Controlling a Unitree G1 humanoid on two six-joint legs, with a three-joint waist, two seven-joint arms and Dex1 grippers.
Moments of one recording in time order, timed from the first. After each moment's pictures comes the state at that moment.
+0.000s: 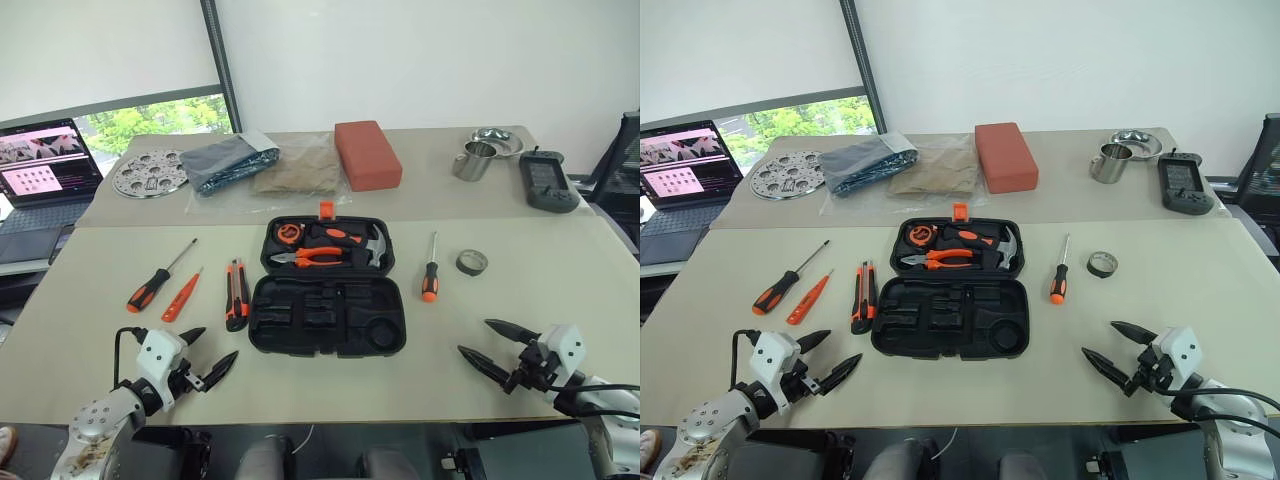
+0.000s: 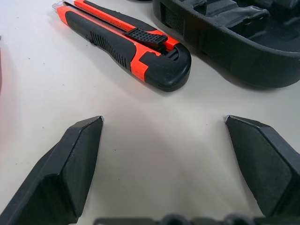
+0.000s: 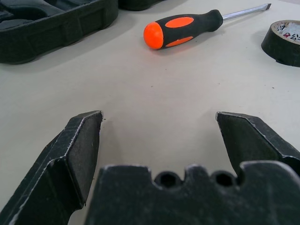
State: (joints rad) left arm 0.33 0.54 0.18 -0.17 -0.32 0.10 -0.71; right arm 0.14 -0.63 -0.30 0.26 0.40 -0.19 1.05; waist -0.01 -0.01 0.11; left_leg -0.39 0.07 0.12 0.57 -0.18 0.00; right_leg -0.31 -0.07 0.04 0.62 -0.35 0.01
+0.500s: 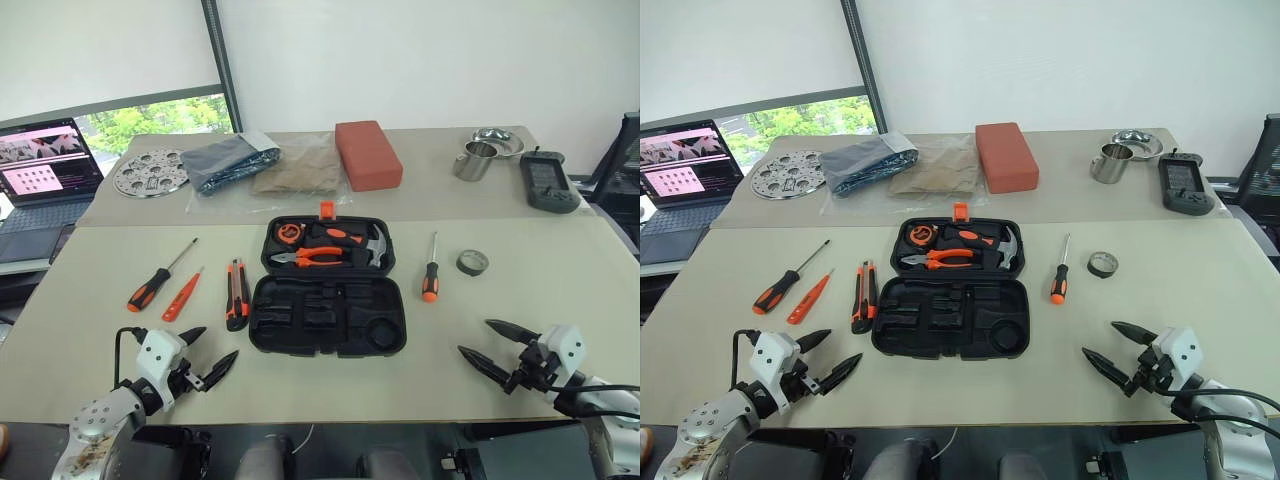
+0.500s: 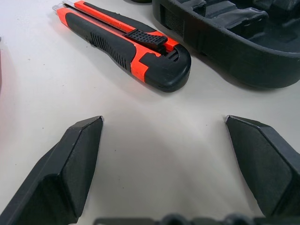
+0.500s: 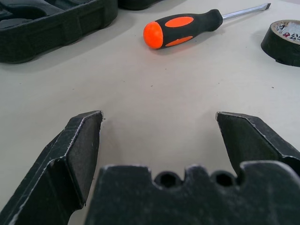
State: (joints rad) left arm 0.33 0.53 0.18 -0.15 -0.33 0.06 -0.73; right arm 0.14 -0.64 -0.30 0.25 0.41 -0.19 1.05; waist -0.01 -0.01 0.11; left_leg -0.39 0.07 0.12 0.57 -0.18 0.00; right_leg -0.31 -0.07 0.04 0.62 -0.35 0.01
